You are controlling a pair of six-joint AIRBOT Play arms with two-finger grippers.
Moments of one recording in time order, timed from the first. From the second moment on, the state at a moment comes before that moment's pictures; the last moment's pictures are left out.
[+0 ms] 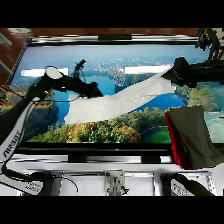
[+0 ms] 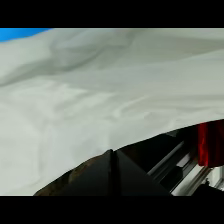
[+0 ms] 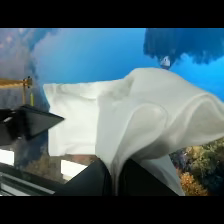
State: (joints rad) left arm -0.31 -1.67 1.48 0.66 -1.08 -1.34; right arm -0.12 -1.20 1.47 -0.85 1.34 1.60
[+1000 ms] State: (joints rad) left arm -0.29 -1.51 1.50 0.78 -0.80 -1.41; right arm 0.06 -1.18 1.47 -0.86 1.25 1.67
